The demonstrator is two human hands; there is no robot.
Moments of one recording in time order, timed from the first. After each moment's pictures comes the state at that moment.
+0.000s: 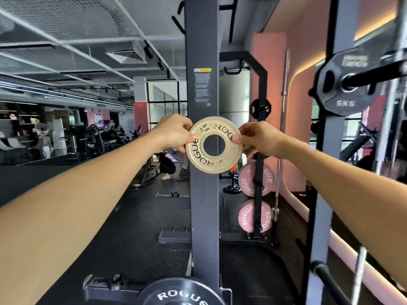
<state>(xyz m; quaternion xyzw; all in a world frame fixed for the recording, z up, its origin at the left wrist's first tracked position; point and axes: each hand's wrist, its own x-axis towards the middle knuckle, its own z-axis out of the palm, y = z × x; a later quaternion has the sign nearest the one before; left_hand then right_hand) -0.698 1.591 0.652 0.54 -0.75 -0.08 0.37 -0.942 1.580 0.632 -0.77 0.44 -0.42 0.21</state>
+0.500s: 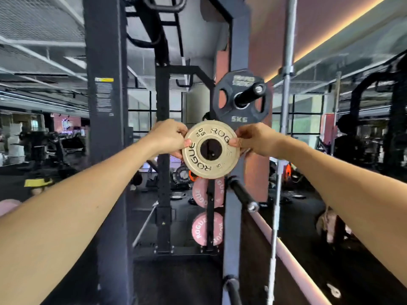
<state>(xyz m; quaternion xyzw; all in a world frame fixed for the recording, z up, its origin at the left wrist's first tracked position) -1.040 1.593 0.660 0.48 -0.77 -0.11 0.41 -1.289 1.615 0.660 -0.77 0.48 -0.40 0.14</state>
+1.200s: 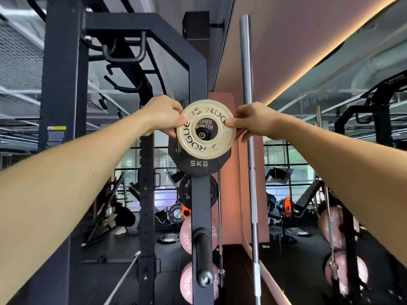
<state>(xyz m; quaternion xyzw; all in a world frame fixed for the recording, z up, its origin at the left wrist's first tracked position) -1.214 1.564 0.821 0.44 -0.77 -0.01 0.45 -1.461 1.585 0.807 -0.78 0.42 -0.45 0.05</state>
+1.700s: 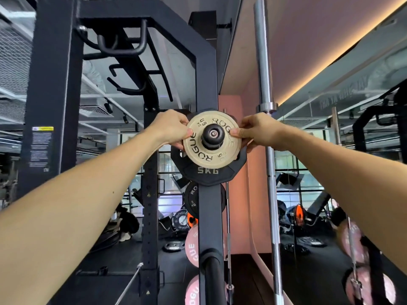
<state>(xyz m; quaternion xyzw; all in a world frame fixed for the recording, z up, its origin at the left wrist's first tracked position) -1.224 1.450 0.814 0.46 -0.75 0.01 0.48 -1.464 1.463 0.807 -0.77 0.42 -0.47 0.07</state>
